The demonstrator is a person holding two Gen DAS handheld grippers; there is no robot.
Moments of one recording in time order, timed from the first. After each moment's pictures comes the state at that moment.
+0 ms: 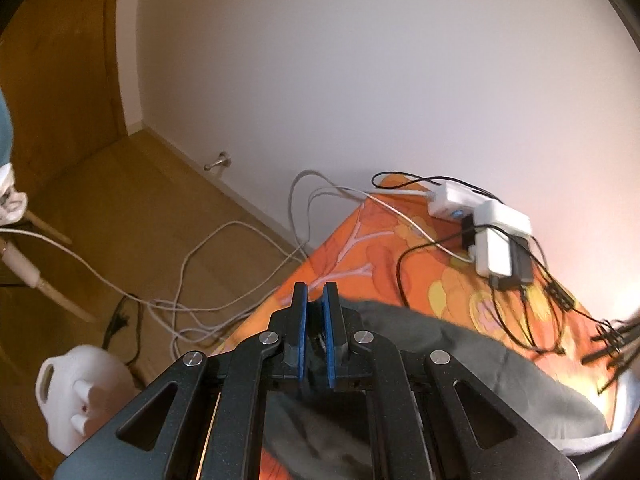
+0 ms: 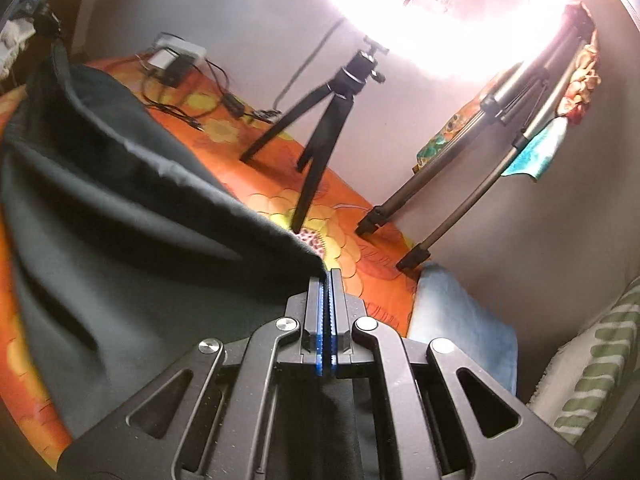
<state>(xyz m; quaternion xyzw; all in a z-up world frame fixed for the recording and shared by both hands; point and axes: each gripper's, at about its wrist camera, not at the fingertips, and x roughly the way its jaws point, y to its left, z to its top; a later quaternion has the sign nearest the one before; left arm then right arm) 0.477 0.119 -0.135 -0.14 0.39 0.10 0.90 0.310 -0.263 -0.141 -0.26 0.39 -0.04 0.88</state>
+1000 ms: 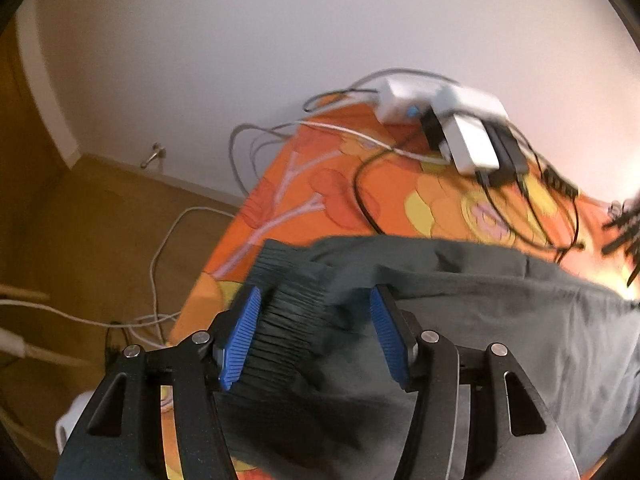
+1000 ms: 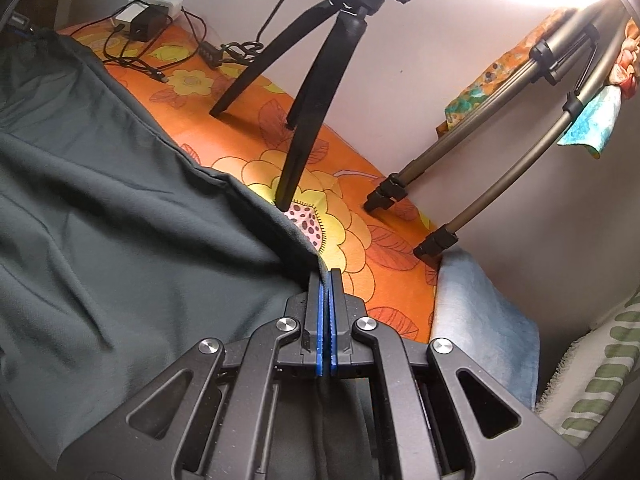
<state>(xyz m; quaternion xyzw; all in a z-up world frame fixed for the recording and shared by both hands) 0.497 0.072 -0.186 -0.02 0.46 -0.02 0.89 0.362 -0.285 -0.197 -0.26 0.44 -0.05 0.86</state>
